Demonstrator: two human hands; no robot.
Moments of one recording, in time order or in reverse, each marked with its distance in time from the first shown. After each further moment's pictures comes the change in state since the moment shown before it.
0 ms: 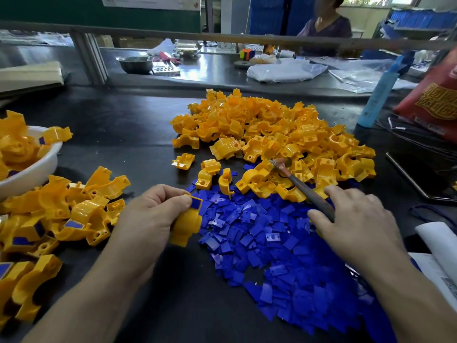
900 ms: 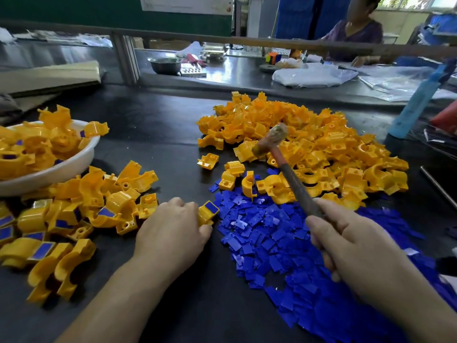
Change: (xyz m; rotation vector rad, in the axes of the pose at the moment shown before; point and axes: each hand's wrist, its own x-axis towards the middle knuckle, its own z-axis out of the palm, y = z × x) left_hand 0.005 -0.009 -0.001 1.310 0.104 0.163; right_hand -0.029 -0.038 -0.036 0.869 -0.324 -0.179
